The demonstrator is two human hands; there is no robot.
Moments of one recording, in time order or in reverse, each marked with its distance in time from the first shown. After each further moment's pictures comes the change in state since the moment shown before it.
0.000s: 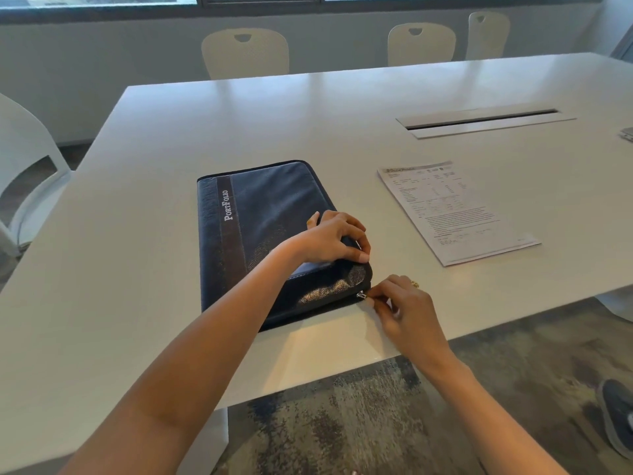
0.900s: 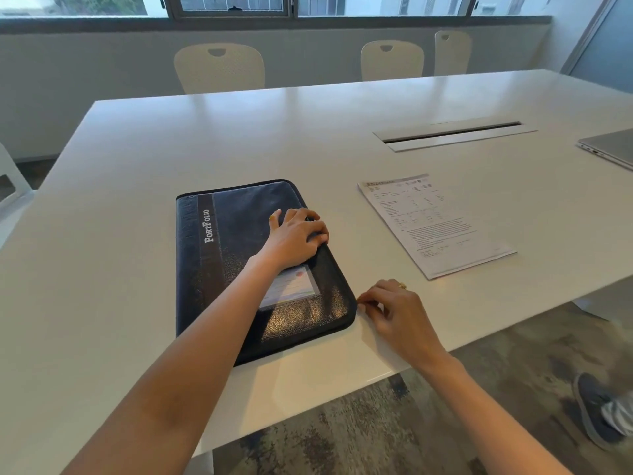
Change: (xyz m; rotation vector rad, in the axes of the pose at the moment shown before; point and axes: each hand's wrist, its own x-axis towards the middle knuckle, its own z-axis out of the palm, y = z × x) left_hand 0.031 -0.051 -0.006 0.290 0.325 -0.071; right_hand 0.021 0.013 -0.007 -0.028 -0.054 -0.013
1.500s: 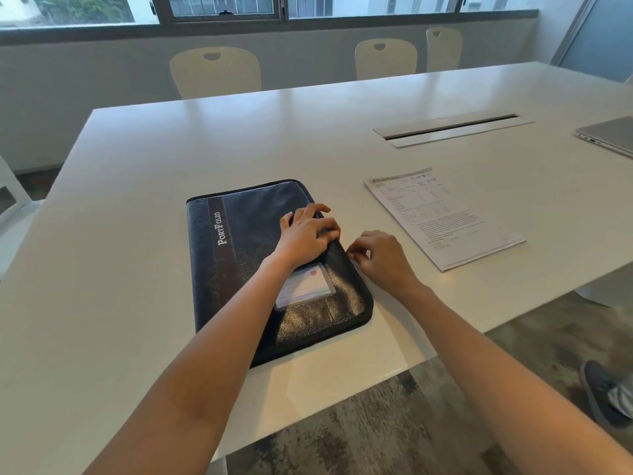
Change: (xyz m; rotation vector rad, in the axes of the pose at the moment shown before) left_hand 0.002 -0.009 0.003 -0.100 0.026 0.017; right_hand 0.093 0.007 0.029 -0.084 0.052 0.005
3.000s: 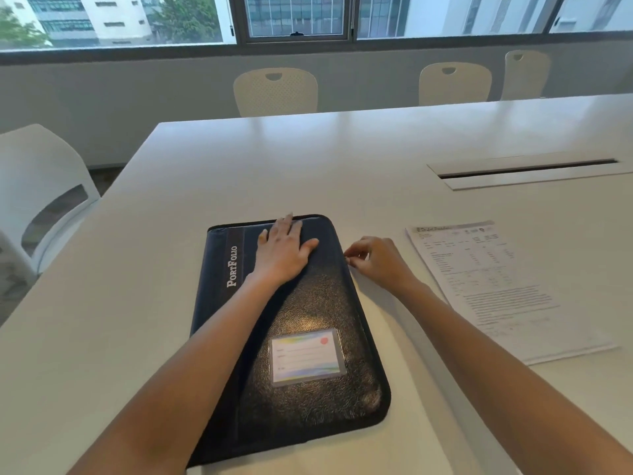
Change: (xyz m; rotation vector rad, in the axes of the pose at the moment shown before) left_hand 0.045 -0.074 -0.032 0.227 0.055 -0.449; right_hand 0.140 0.028 0.032 0.178 -0.183 -0.125
